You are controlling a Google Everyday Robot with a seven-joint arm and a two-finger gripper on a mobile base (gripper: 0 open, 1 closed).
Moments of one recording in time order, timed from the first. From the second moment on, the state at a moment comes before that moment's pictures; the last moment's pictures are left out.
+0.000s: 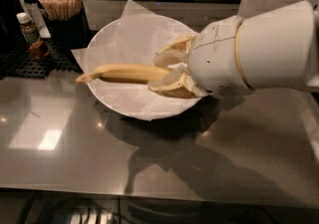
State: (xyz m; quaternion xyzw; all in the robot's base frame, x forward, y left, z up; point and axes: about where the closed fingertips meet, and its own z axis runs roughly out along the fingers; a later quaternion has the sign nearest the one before) arm 0.425 -0.001 0.985 -0.63 0.62 0.09 0.46
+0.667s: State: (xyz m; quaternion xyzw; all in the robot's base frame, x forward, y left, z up) arm 0.352 -0.070 1.005 -0.59 0.61 0.09 0.52
